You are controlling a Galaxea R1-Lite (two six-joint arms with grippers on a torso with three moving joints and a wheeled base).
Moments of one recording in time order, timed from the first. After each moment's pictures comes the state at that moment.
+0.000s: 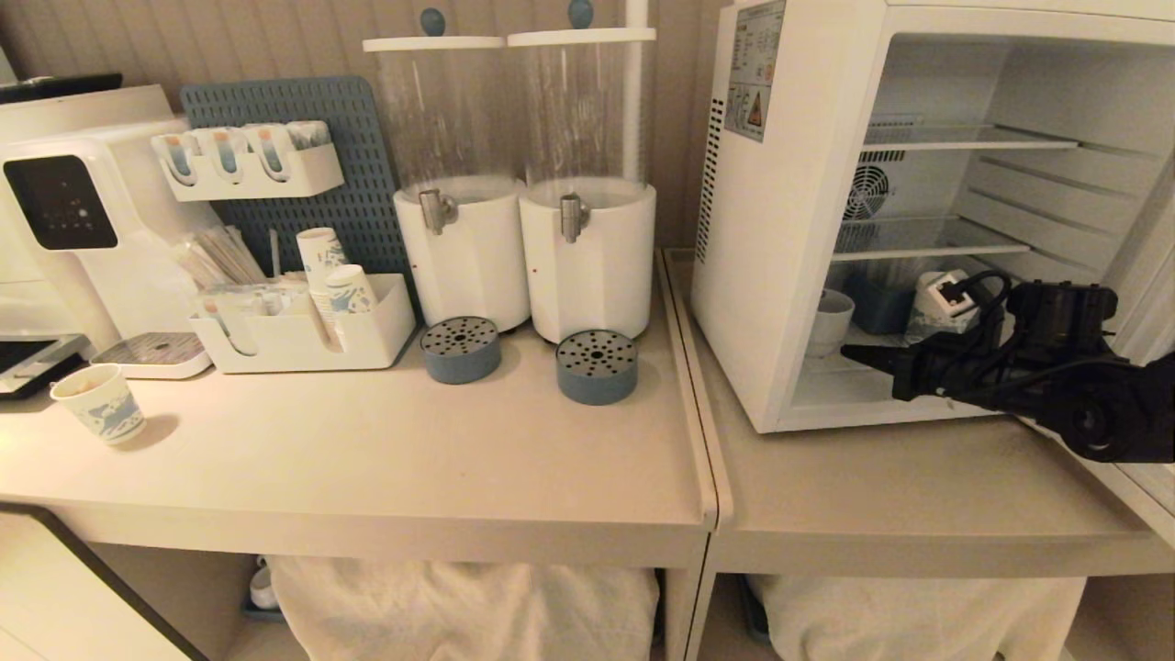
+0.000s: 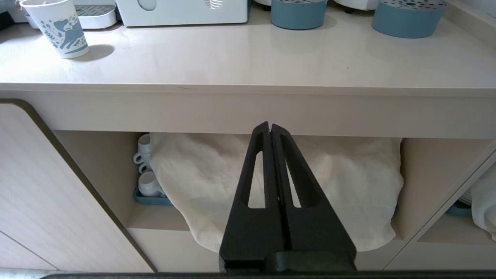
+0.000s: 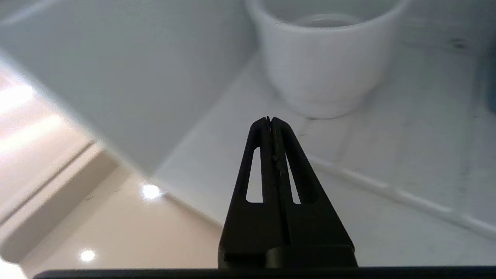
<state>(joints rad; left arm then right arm) 0.00 0.00 0.00 0.01 0.01 0.00 -0.12 2.07 -0.97 -0.74 0.72 -0.11</state>
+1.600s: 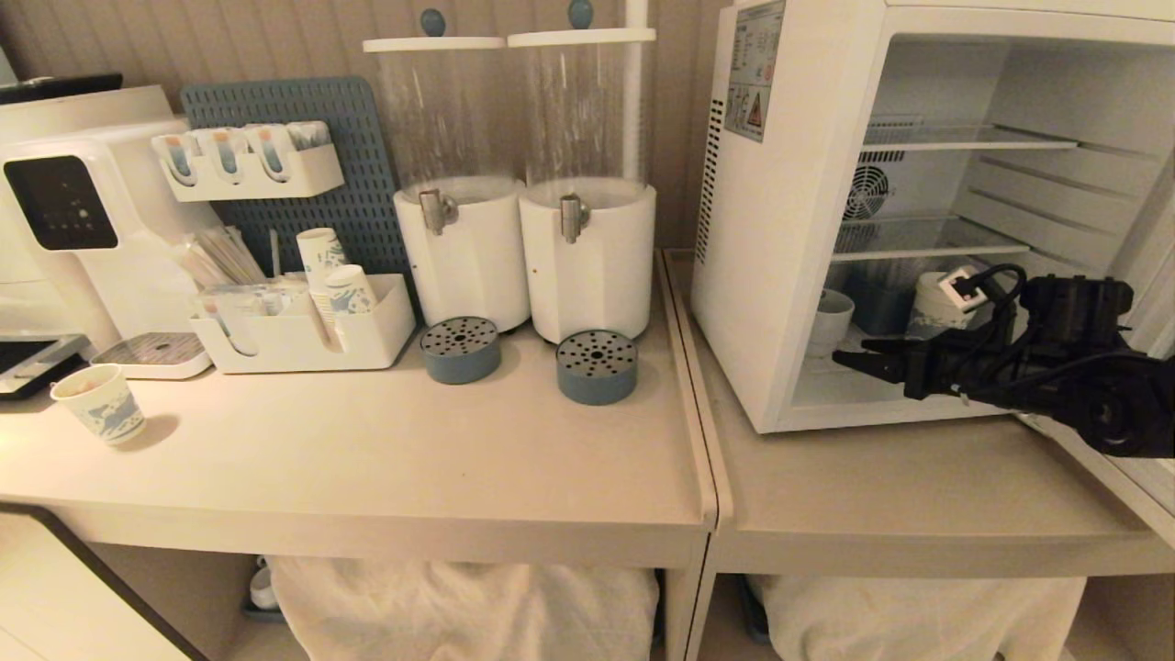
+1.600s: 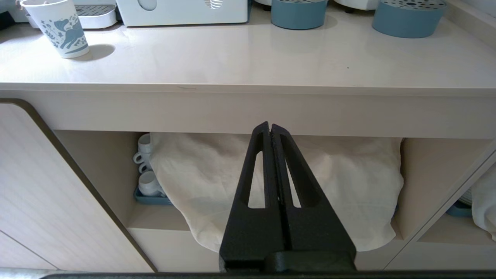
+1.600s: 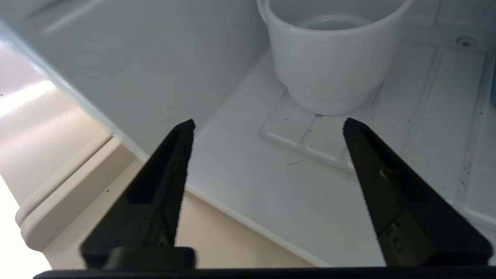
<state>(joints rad) 0.00 0.00 0.00 0.01 0.01 0.00 -0.13 2.04 -0.98 -0.68 0.76 -0.11</state>
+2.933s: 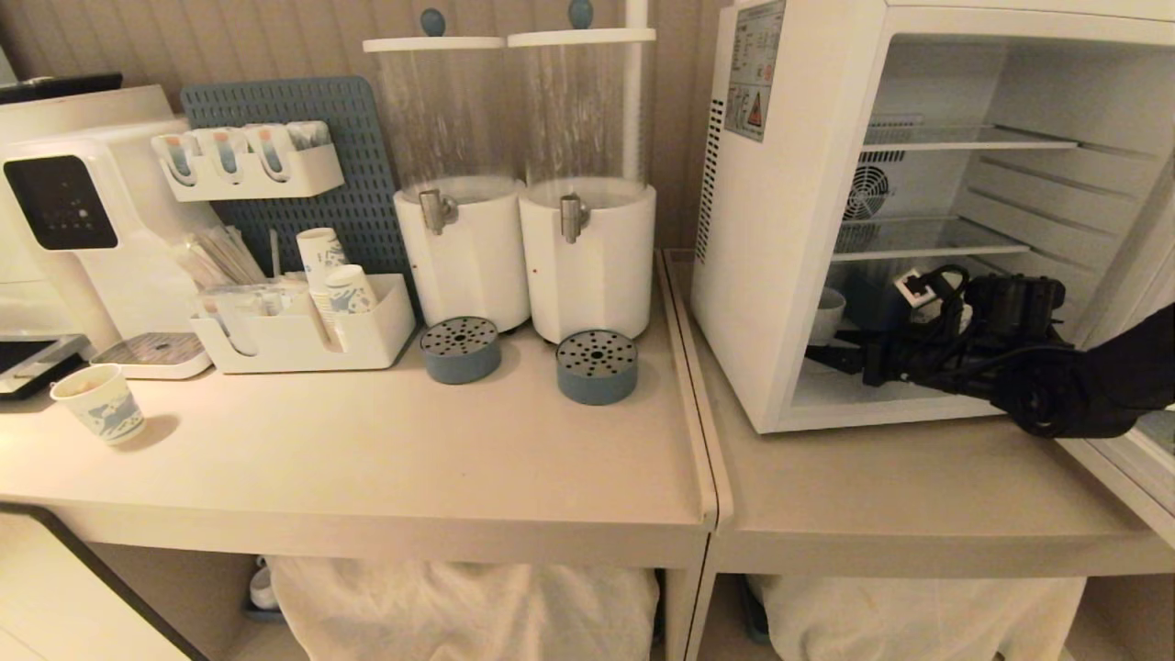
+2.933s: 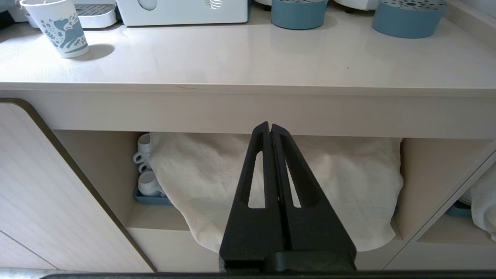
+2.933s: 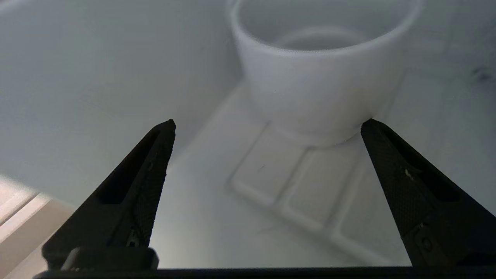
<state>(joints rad) 0.00 0.00 0.00 0.01 0.01 0.00 -0.09 2.20 -1.17 -0.69 0.74 -0.09</state>
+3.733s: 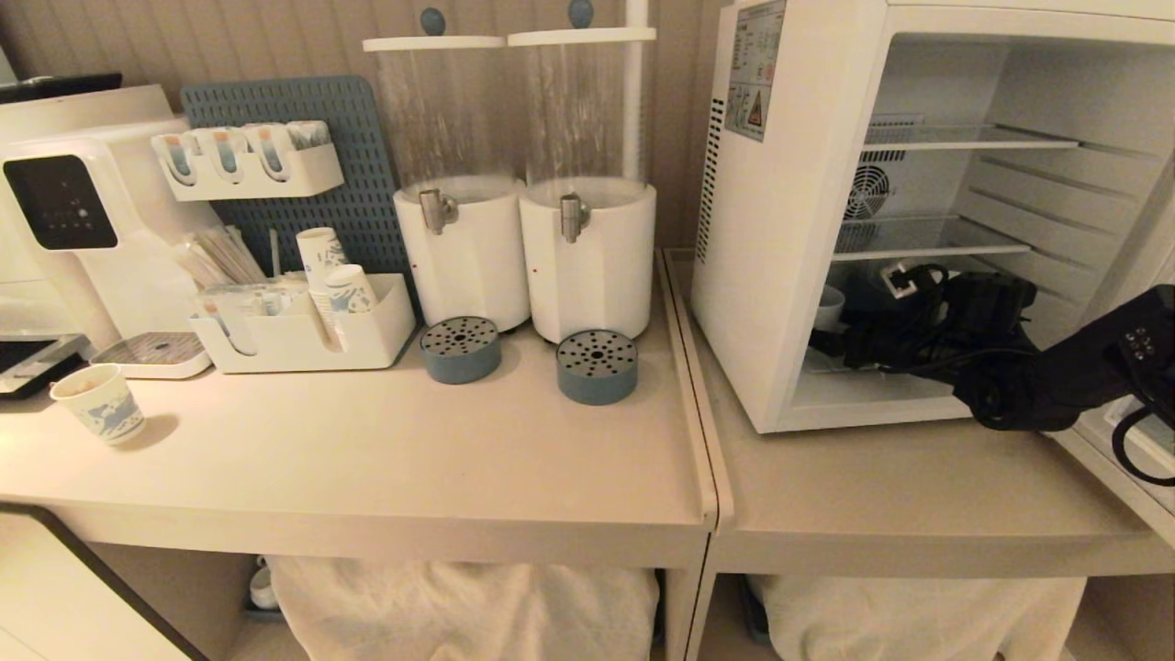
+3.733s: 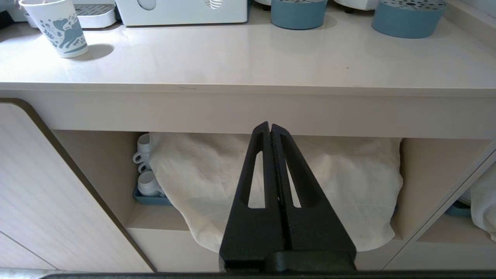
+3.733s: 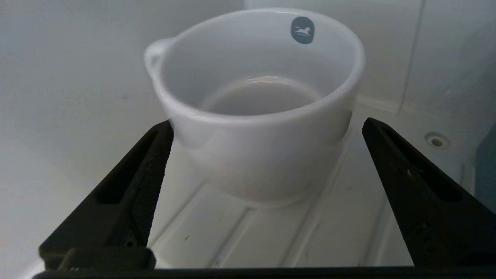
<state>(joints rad) 0.00 0.00 0.00 0.01 0.01 0.00 -0.10 2.36 -1.36 -0.83 0.73 -0.07</state>
